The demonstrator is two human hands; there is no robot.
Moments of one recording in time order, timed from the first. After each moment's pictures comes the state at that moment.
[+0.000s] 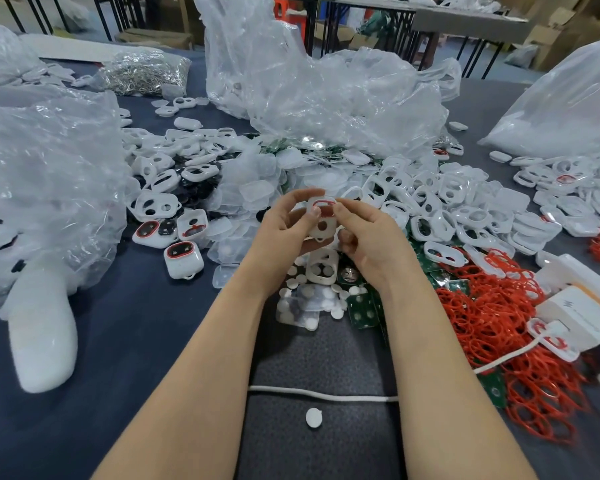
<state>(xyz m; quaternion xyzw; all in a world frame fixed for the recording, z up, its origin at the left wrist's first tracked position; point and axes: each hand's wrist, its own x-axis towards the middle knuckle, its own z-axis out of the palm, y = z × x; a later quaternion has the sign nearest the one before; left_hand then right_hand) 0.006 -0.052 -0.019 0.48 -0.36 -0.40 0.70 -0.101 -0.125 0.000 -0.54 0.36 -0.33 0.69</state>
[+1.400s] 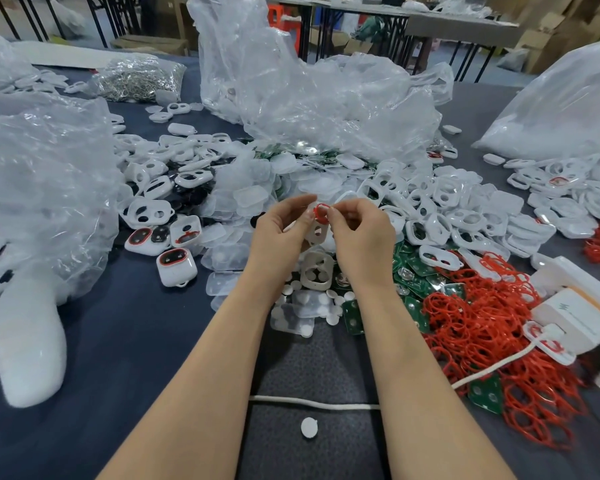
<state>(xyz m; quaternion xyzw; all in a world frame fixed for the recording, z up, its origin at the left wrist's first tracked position) 0.001 -0.059 -0.021 0.52 -0.32 -0.34 0.72 -0.093 -0.116 -0.006 -0.72 0.41 -0.46 0.34</state>
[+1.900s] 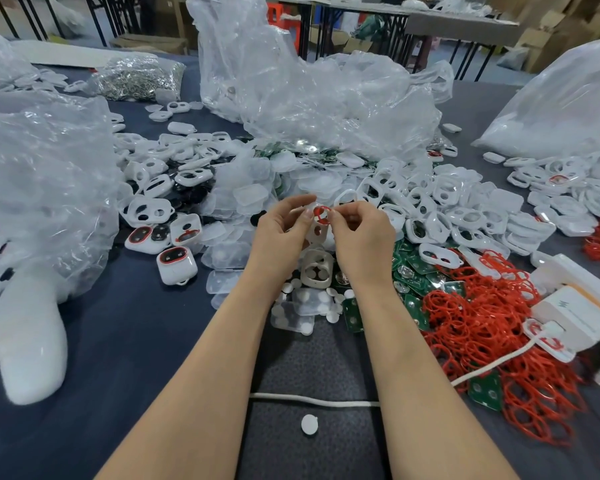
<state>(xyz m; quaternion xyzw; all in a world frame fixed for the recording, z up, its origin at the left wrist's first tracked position) 0.000 -0.059 -0.021 0.54 -0.34 -0.33 0.70 -0.093 -0.118 -0.009 -0.72 0.43 -0.44 0.33</state>
